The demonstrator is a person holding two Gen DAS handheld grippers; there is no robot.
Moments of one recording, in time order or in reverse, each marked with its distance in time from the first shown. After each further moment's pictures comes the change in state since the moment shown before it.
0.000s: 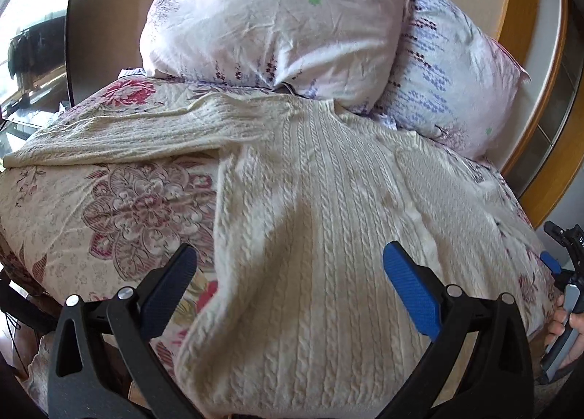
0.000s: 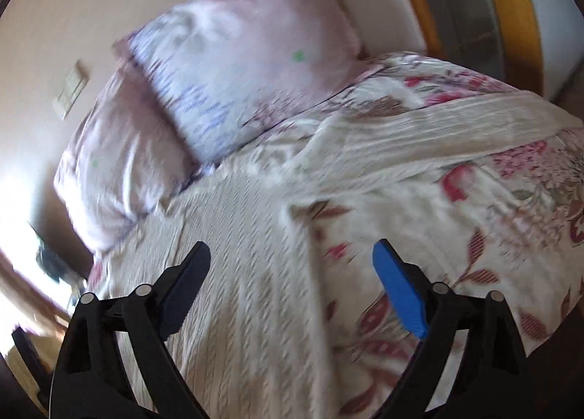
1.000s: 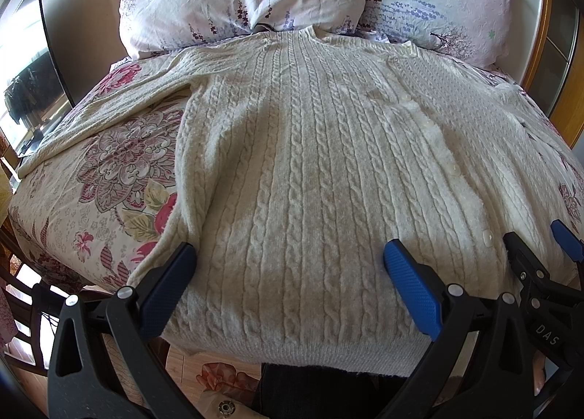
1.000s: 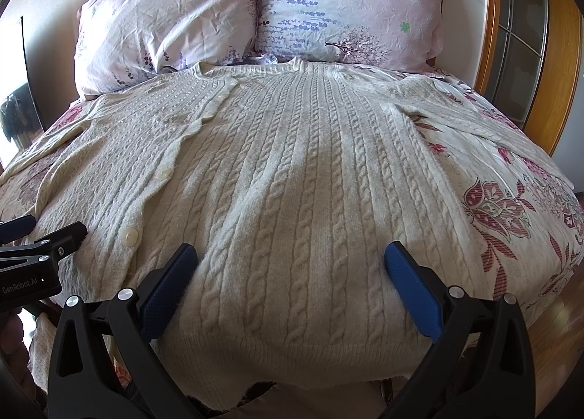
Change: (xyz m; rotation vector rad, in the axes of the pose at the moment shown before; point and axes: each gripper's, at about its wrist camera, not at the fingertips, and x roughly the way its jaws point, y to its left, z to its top) left arm 0.013 -0.058 -0.064 0.209 0.172 0.153; right arm 0.010 0.117 -0.175 -0.570 0.107 -0.182
